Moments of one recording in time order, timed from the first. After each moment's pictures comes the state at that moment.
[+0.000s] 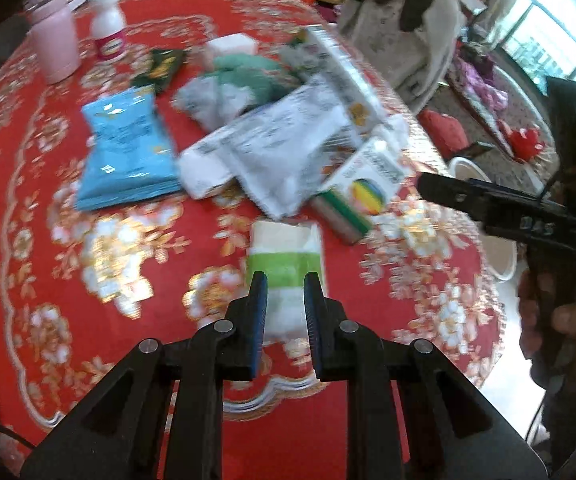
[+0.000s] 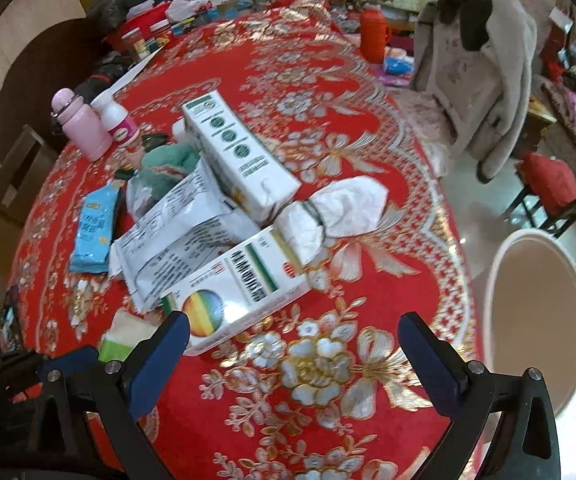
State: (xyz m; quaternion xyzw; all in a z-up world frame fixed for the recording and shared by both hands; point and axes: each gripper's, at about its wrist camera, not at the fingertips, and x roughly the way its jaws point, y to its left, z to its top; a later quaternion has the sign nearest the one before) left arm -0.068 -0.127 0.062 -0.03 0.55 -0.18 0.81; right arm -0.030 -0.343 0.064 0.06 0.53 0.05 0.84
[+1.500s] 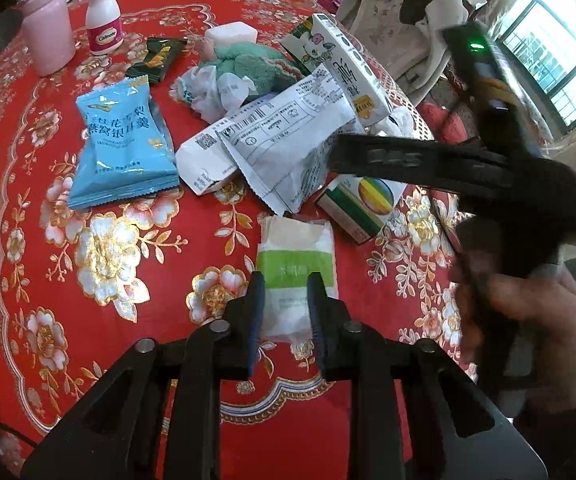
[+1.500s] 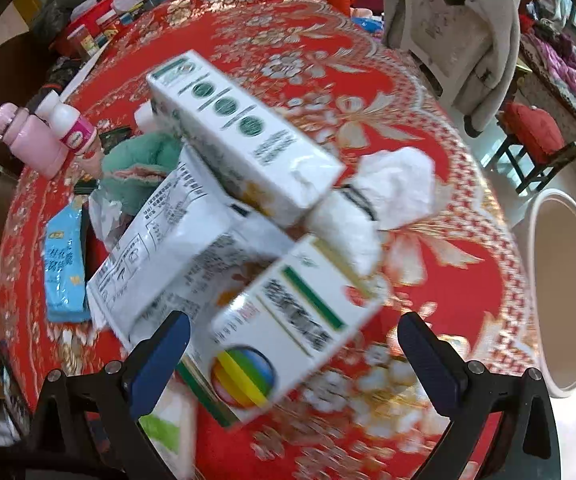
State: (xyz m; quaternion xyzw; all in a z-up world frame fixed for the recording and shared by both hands) left arm -0.059 -0.126 0.054 -0.03 0.57 -0.20 0.80; right arm 0.018 -0.295 0.026 0.09 0.58 -0.04 0.81
